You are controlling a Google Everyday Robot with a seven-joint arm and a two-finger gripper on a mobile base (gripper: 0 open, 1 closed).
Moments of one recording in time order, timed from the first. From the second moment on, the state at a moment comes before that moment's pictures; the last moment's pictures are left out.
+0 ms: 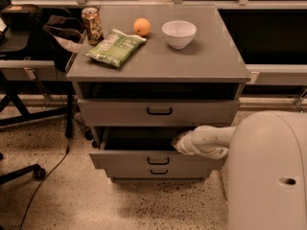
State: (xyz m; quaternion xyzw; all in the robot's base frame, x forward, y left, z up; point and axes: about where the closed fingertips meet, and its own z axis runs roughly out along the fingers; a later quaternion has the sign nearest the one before) arm 0.686 -0.109 0.440 -0.46 0.82 0.02 0.35
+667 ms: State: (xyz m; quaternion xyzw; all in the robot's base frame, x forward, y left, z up) arm 0.669 -0.110 0.434 -0.48 0.82 0.04 0.32
